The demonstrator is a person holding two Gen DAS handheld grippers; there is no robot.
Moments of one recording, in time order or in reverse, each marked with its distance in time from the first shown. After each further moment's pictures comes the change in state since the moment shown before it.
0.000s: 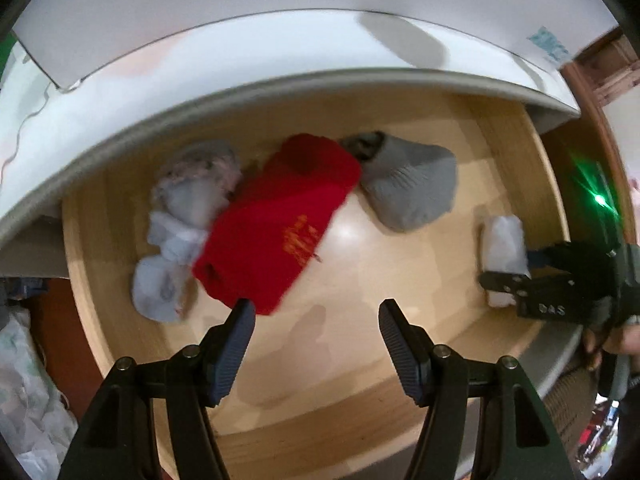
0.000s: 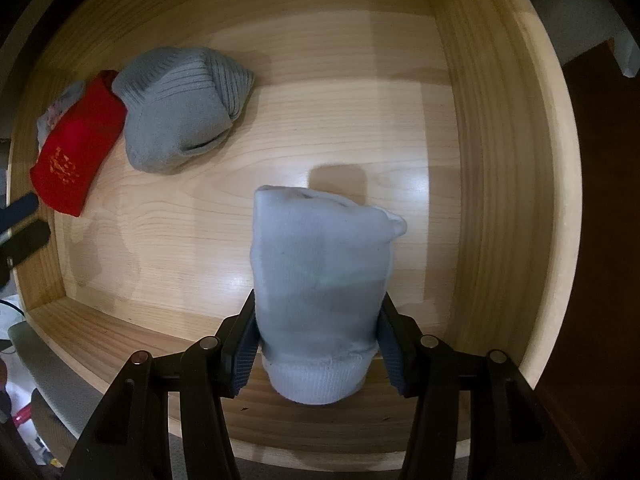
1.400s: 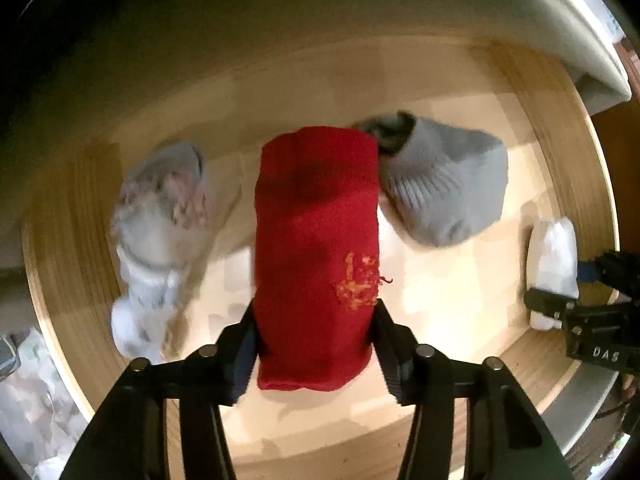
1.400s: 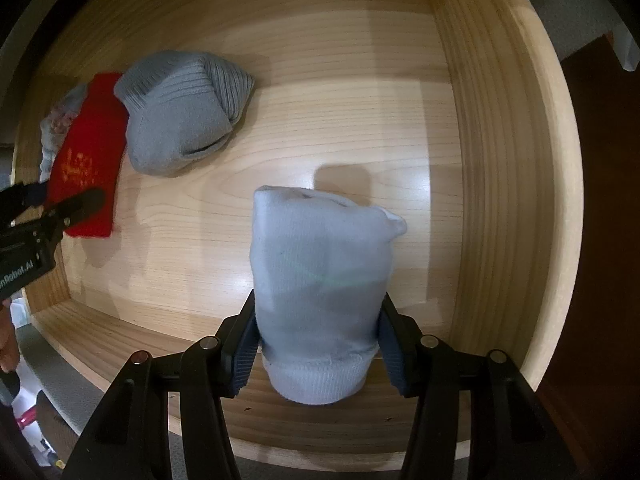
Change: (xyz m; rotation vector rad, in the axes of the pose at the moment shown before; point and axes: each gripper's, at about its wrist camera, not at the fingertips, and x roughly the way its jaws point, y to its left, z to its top) left arm 0.045 -0.015 0.030 0.032 0.108 0.131; right arm -0.002 -0.006 -0.001 0.006 -0.002 0.022
